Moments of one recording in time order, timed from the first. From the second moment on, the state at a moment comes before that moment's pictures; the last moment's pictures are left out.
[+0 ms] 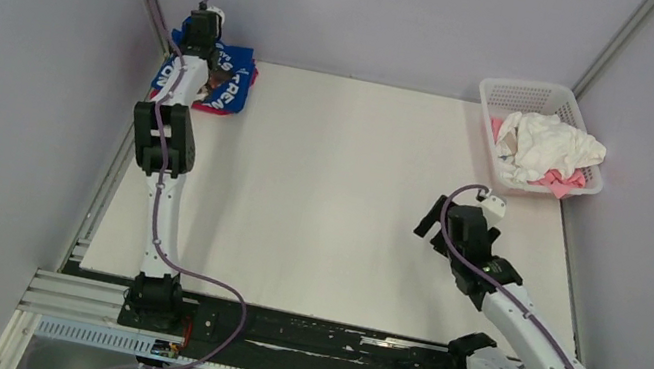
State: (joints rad) left arm 0.08 2.51 2.30 -0.30 -0.53 0.42; right arm 0.42 0.88 0.52 -0.32 0.39 0.66
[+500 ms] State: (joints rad) left arm 0.10 2.54 2.30 -0.27 -0.63 0.29; right arm 0.42 0.98 0.59 -0.33 0.41 0.66
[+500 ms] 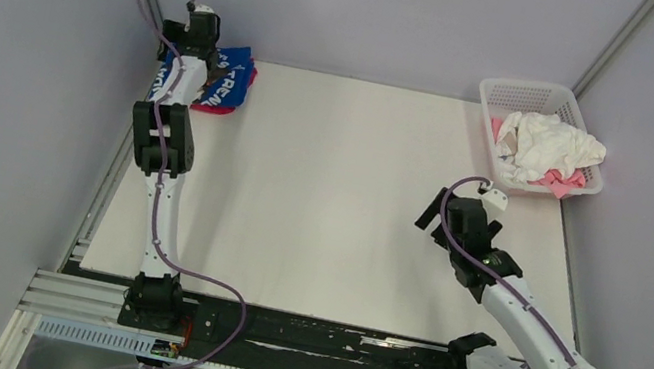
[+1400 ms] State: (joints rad) left arm -0.48 0.97 0.60 -0.09 -0.30 -0.43; right arm 0.36 0.76 0.48 -0.33 0.35 0.66
